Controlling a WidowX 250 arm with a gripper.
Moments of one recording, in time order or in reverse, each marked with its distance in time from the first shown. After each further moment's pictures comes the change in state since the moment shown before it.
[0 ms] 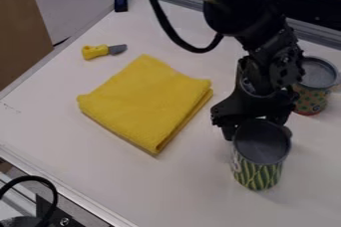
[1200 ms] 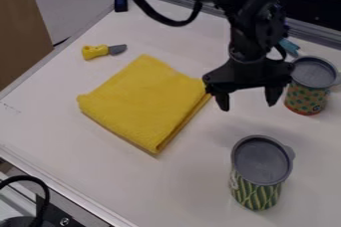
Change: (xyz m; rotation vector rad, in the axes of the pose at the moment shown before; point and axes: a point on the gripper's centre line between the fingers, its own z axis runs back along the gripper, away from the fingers) arm 0.052 0.009 0.021 -0.079 -0.018 -0.064
